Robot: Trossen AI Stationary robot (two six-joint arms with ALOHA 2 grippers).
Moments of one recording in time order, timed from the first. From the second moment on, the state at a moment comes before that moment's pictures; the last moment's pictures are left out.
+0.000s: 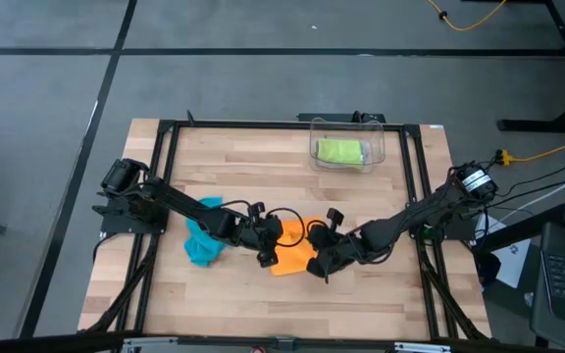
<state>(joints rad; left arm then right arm) -0.30 1.75 1.10 -0.30 -0.43 -0.46 0.45 1.67 1.06 -0.35 0.61 0.60</state>
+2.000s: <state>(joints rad) -0.23 1.85 1.10 -0.15 -0.06 -0.38 0.52 1.67 1.09 -0.43 0.69 0.64</state>
